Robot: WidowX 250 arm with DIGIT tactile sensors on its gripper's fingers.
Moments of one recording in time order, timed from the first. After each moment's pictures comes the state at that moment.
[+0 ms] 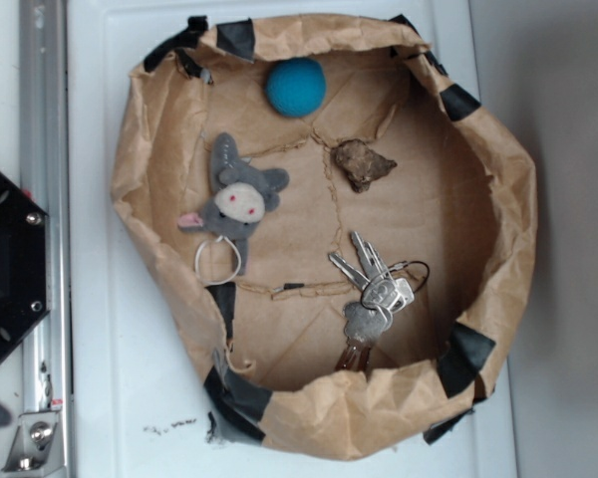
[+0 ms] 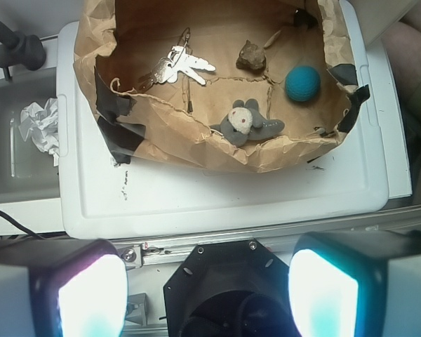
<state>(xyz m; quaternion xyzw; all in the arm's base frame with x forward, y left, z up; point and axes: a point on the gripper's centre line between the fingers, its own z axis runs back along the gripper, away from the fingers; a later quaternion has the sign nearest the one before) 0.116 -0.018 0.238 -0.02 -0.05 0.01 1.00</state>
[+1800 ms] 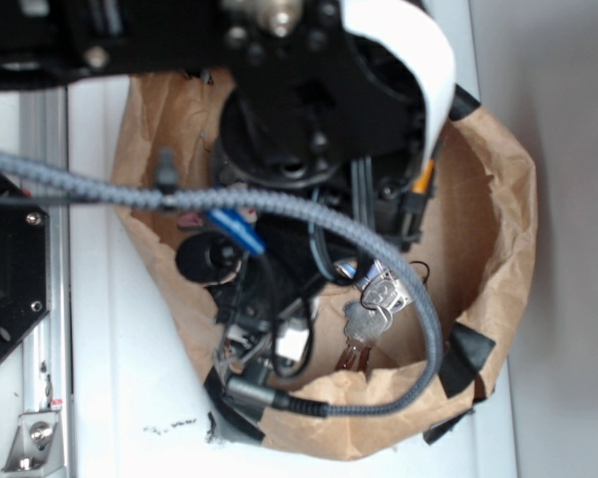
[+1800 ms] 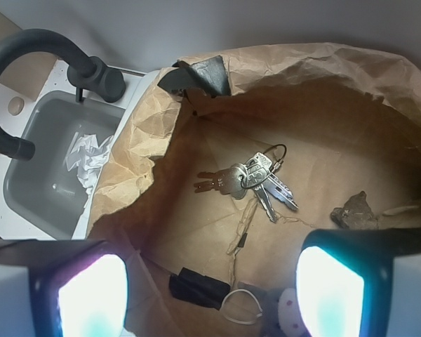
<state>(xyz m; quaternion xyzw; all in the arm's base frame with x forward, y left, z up) 0.251 -0.028 0.181 -0.13 -0.09 -0.21 0.97</state>
